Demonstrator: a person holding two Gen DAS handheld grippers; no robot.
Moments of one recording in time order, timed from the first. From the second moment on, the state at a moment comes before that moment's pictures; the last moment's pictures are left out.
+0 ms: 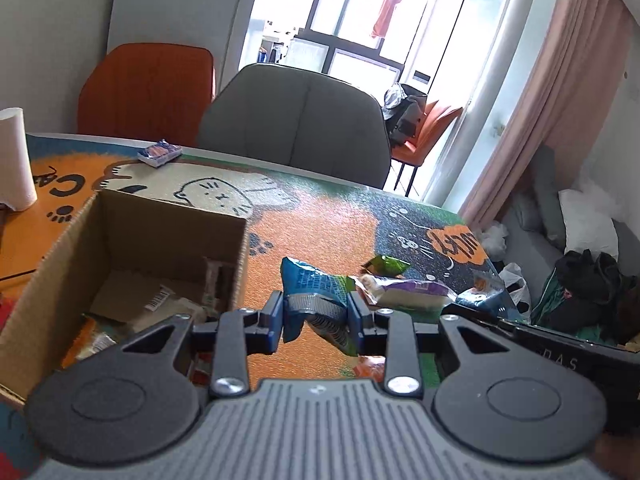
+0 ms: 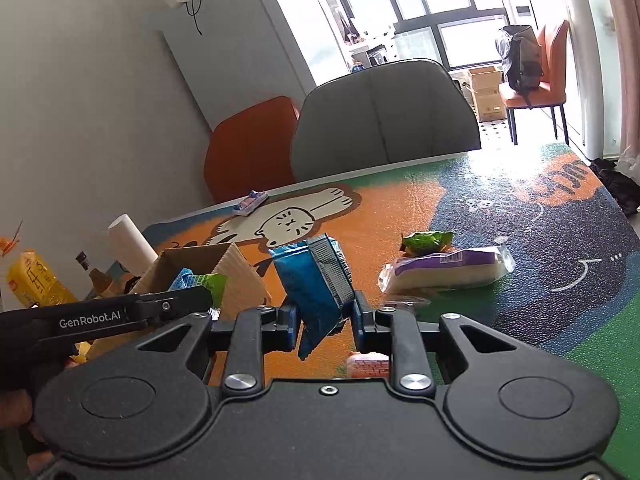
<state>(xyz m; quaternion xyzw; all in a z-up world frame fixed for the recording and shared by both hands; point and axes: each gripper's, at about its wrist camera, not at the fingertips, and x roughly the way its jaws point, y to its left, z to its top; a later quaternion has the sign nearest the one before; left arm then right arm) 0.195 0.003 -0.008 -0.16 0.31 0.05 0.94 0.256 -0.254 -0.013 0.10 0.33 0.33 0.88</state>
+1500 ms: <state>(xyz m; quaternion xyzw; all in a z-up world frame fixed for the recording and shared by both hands) 0.152 0.139 -0.017 -0.22 0.30 0.13 0.92 0.236 -0.101 0.011 0.04 0.33 0.41 0.85</state>
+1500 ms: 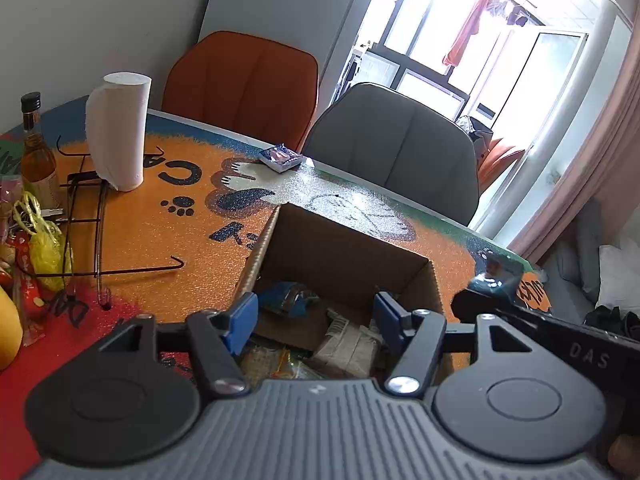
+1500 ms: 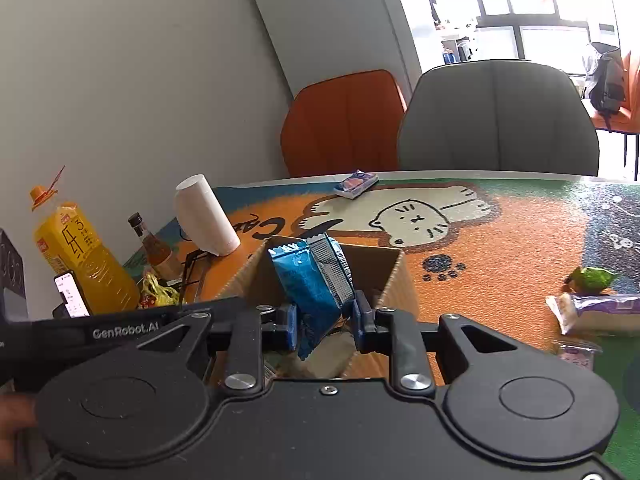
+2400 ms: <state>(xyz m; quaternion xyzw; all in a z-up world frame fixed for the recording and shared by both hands) 0.148 0.118 -0.016 -0.23 0.30 0.12 0.92 0.238 -0.155 0.006 0.08 0.34 0.37 0.86</state>
